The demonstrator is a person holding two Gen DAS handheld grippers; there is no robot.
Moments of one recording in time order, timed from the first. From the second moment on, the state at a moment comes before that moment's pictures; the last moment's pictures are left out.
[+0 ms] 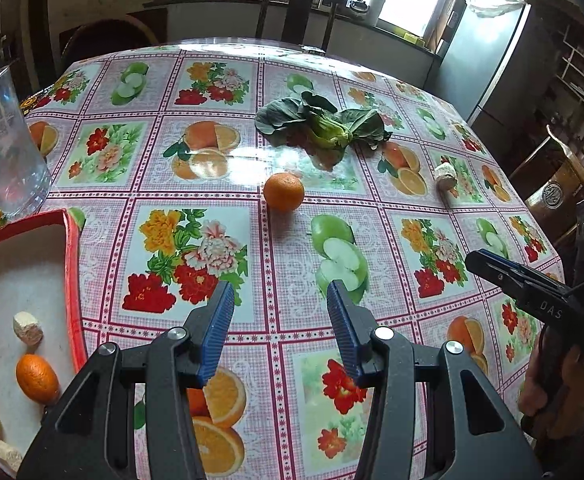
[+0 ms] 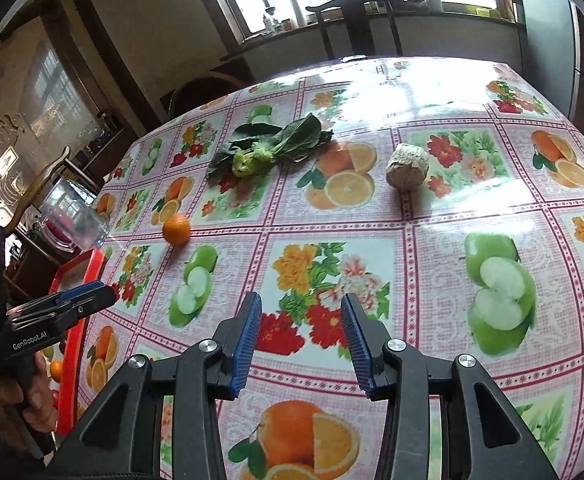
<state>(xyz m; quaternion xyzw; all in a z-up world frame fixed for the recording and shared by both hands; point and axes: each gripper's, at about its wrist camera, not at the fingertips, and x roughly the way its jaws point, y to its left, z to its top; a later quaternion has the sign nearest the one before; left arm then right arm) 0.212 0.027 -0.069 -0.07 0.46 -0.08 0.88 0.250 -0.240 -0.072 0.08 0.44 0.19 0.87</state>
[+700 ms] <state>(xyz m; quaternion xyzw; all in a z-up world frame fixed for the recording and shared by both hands) 0.307 0.006 -0.107 -0.04 0.48 -0.07 0.88 0.357 -0.259 -0.096 0.05 0.44 0.10 0.89</state>
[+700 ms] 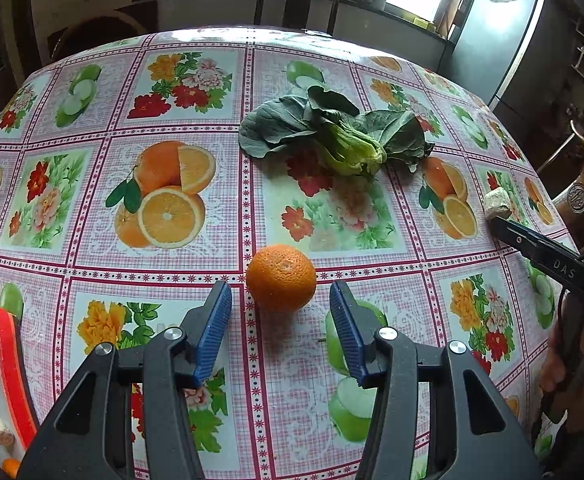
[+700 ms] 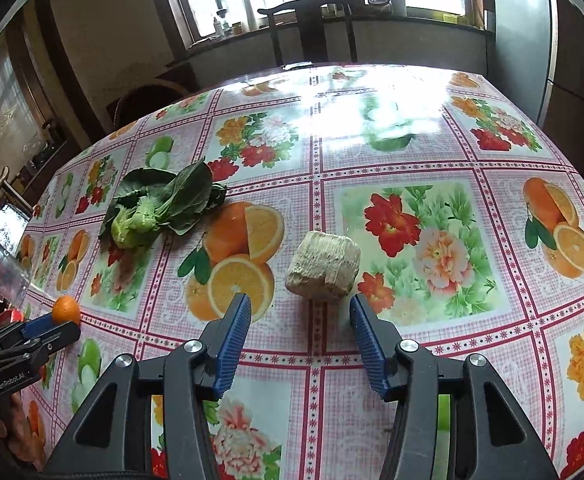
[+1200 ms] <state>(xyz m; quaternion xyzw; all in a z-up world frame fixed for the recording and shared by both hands) 0.294 0.010 -0.108 -0.04 0.46 -0.07 0.88 0.328 -0.256 -0.082 0.06 0.42 0.13 0.90</state>
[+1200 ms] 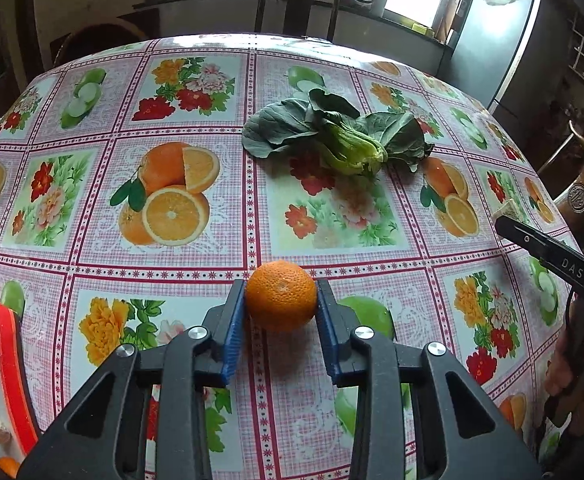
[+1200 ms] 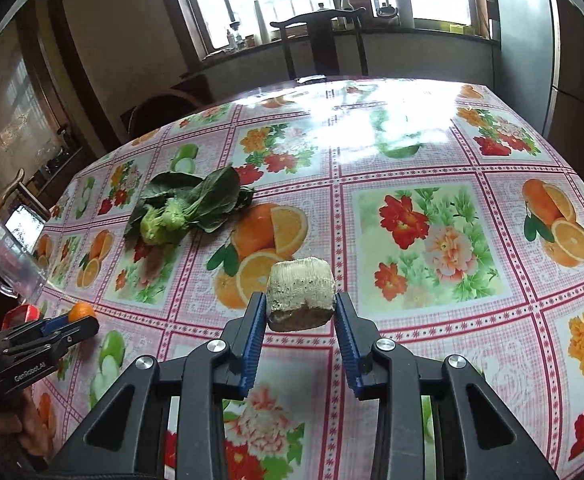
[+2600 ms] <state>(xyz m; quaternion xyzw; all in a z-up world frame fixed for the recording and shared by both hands) 0.055 0.116 -0.046 -0.10 0.39 -0.01 0.92 0.103 -0.107 -0.045 0.06 0.41 0.35 0.84</state>
